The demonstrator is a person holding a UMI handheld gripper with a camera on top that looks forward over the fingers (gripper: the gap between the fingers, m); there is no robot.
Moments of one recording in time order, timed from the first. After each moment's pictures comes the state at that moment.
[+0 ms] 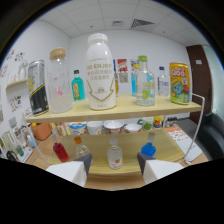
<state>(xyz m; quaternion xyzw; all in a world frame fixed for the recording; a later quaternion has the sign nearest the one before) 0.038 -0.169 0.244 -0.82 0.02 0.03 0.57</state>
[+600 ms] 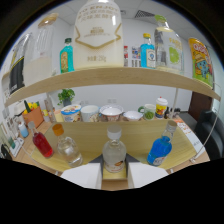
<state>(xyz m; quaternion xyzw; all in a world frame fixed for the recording) 0.038 -0.120 0.176 -0.86 0.01 0.01 0.52</state>
